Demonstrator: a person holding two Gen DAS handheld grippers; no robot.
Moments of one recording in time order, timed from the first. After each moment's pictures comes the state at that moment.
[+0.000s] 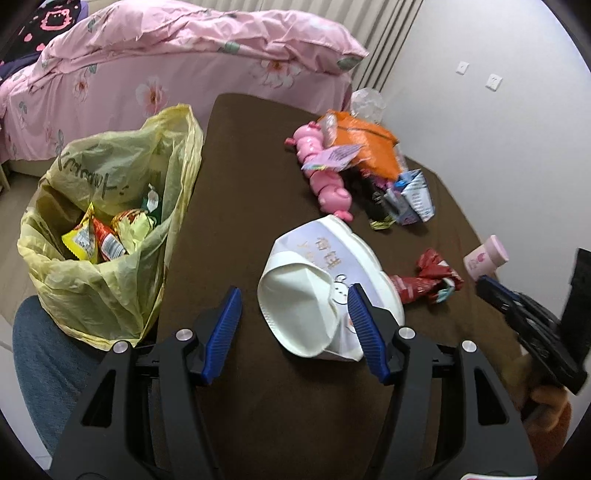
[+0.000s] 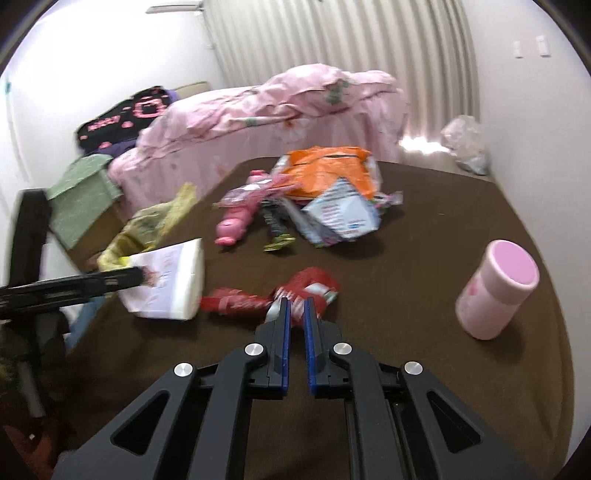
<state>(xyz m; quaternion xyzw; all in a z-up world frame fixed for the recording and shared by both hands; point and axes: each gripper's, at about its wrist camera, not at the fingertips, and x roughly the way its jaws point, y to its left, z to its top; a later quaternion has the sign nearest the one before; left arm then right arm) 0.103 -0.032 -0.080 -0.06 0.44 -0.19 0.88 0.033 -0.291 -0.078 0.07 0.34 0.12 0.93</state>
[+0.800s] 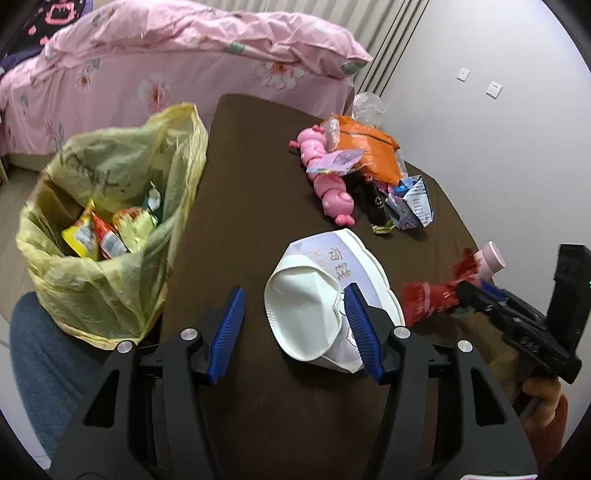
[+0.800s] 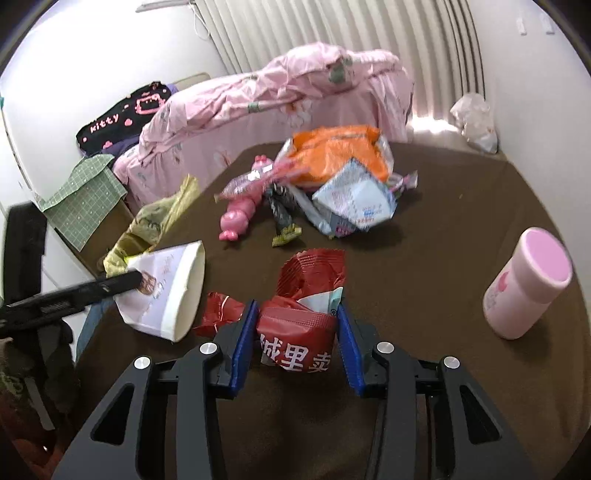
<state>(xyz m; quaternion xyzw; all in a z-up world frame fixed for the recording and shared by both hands) 0.105 -0.024 -0.080 -0.08 0.44 -0.19 0.87 0.054 -0.289 -0.084 0.09 0.36 0.12 0.92</state>
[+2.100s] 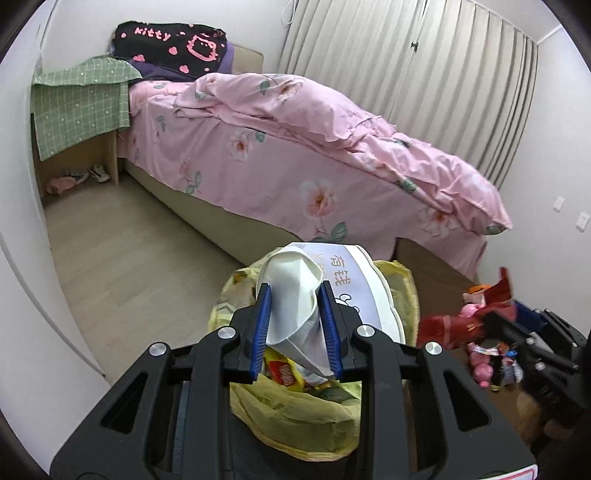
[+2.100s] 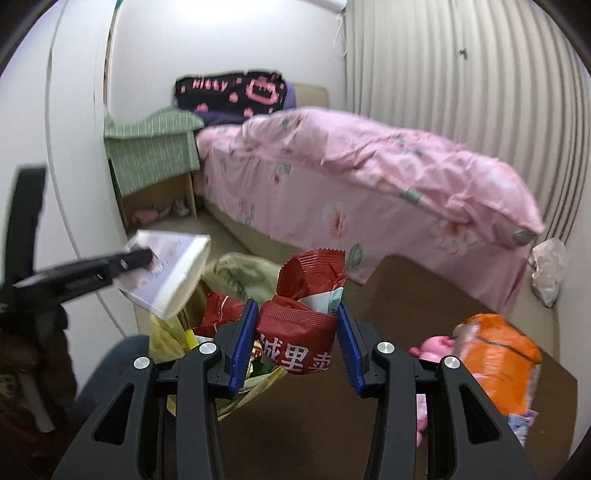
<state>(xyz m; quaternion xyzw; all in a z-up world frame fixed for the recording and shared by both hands) 0.132 0.150 -0.032 -0.15 0.29 0.06 0.94 0.169 -0.065 -0.021 -0.11 0.28 0.27 0.92</state>
